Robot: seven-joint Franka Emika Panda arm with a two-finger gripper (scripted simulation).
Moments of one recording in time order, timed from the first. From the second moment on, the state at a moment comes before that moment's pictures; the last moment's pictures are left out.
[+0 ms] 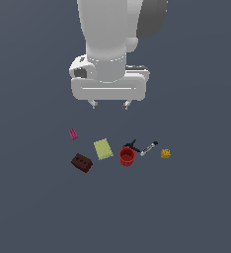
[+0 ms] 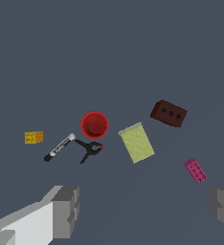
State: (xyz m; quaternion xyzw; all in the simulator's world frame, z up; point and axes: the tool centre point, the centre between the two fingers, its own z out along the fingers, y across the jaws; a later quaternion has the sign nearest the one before) arm -0.002 -0.016 0.326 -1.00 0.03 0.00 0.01
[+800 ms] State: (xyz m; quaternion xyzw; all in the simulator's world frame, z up) arm -0.004 -0.019 0.332 -1.00 0.04 -0.01 0.00
